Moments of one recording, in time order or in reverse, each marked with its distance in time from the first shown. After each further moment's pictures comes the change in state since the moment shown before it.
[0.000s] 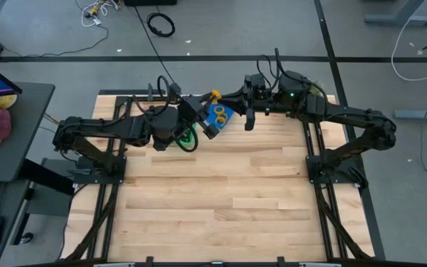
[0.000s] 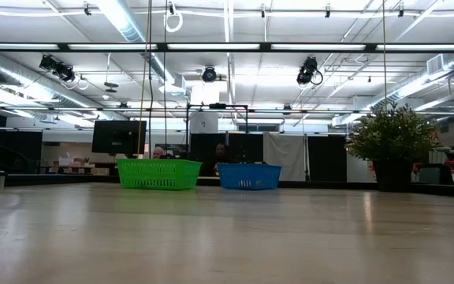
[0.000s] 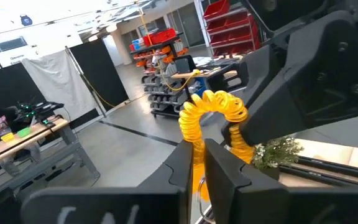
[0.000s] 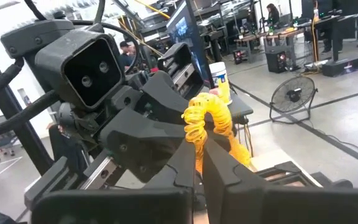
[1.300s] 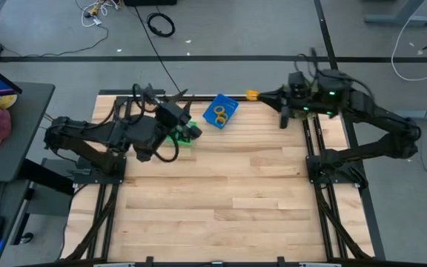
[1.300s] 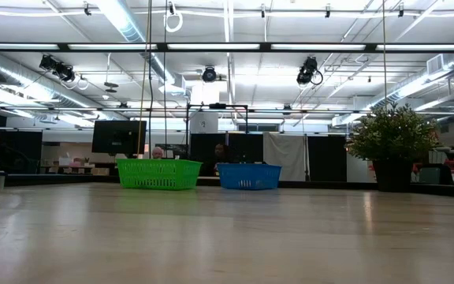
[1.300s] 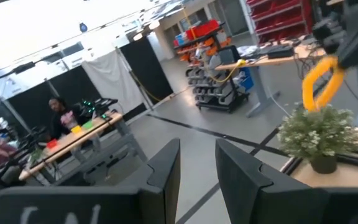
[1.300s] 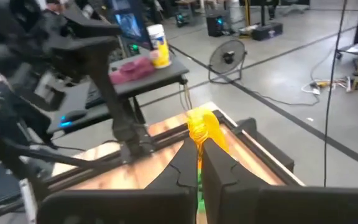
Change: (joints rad) left arm -0.130 -0.094 -0.001 -0.058 -0.328 0.125; right arm -0.029 -0.290 0.000 -0.526 0.185 -0.045
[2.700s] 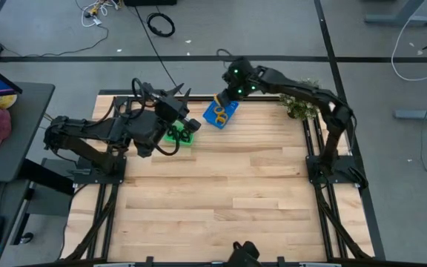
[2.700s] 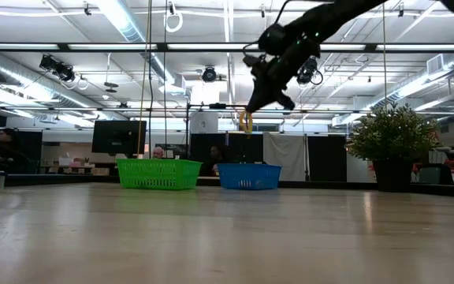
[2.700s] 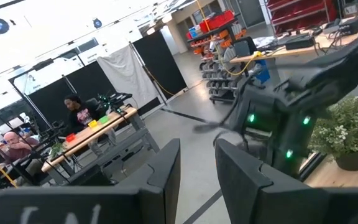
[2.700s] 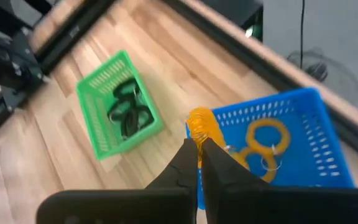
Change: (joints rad) left arm 0.042 -0.006 0.000 -0.014 -0.027 0.022; right arm -0.346 0.776 0.230 -0.112 -0.282 0.064
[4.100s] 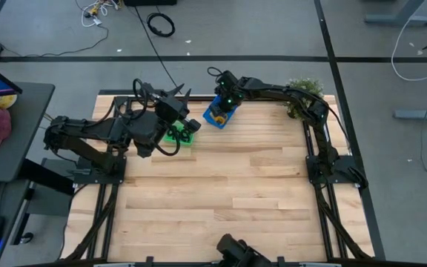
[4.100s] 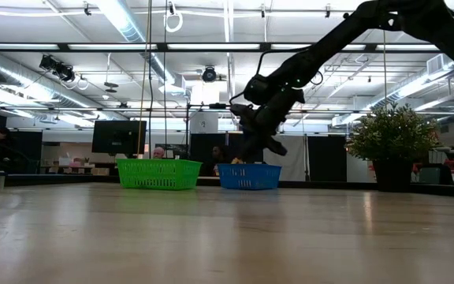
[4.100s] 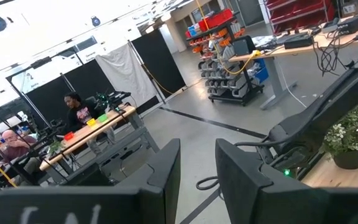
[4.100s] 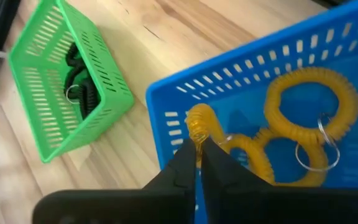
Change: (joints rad) left arm 0.006 0.000 0.000 -0.024 0.003 -0.027; right arm -0.034 0.282 -0.002 0.087 -0.147 0.078
